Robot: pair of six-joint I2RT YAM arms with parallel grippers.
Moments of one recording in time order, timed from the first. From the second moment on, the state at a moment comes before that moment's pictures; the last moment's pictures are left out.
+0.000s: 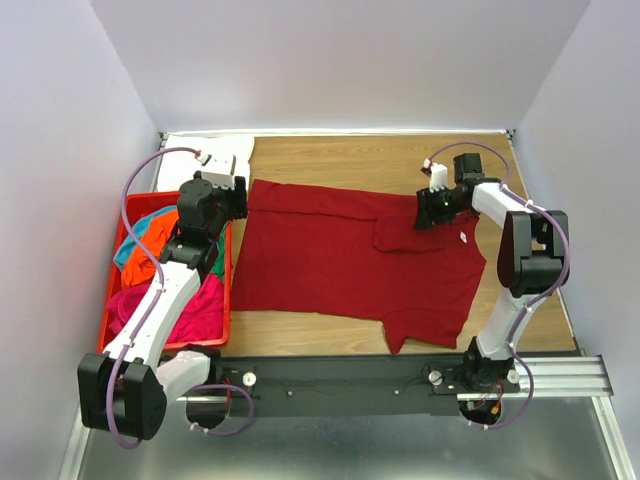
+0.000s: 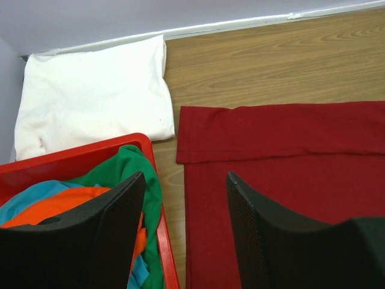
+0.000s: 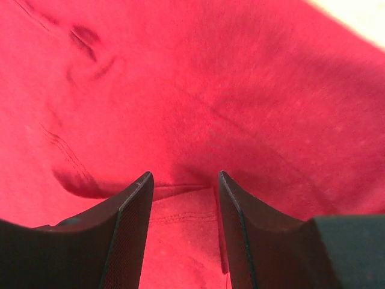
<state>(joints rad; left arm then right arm) -0.20 1.07 0.81 0.02 -0.05 0.02 0.02 1.88 1.28 -0.50 -0.49 -0.30</state>
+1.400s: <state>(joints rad) -0.20 1.07 0.81 0.02 -0.04 0.02 0.02 1.60 1.07 -0.74 -0.59 -0.55</state>
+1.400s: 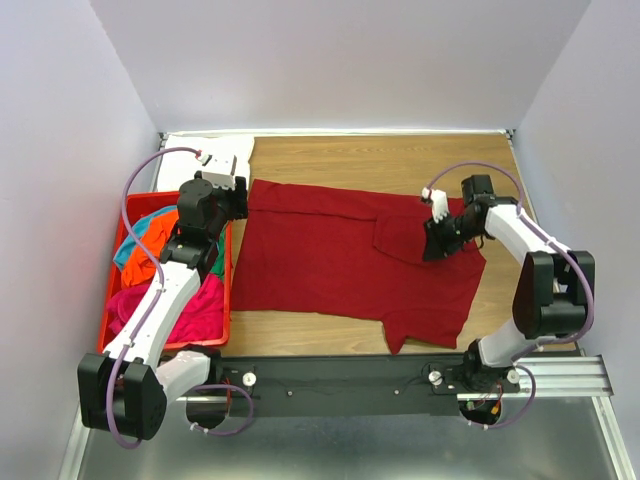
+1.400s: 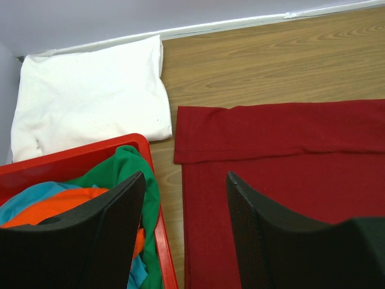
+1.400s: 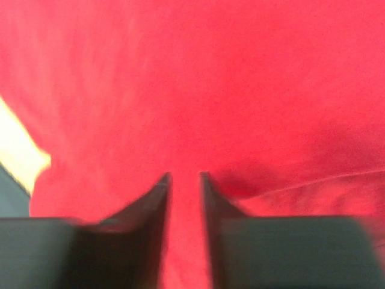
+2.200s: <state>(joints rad) -0.20 1.06 0.81 0.02 -0.03 0.02 -0.09 1.74 1.13 -0.34 -0.17 -0.14</state>
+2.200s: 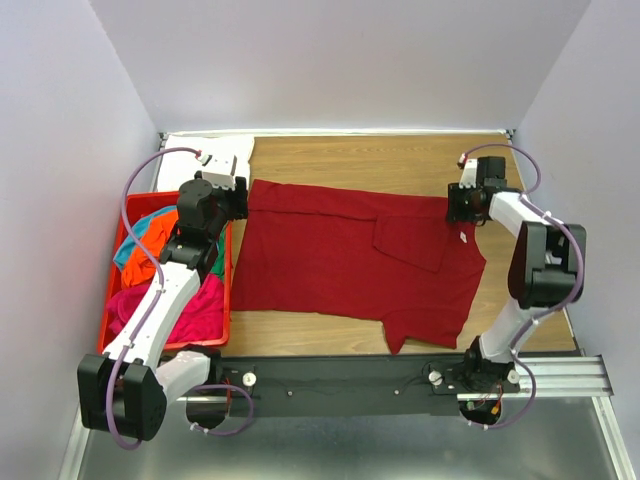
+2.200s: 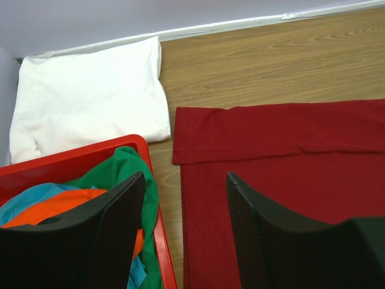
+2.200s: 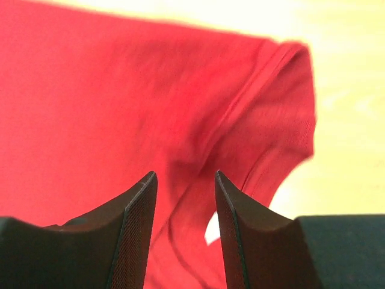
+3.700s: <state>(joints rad) -0.20 1.19 0.81 0.04 0.11 0.01 -0.15 2.47 2.05 -0.28 0.05 -0.14</state>
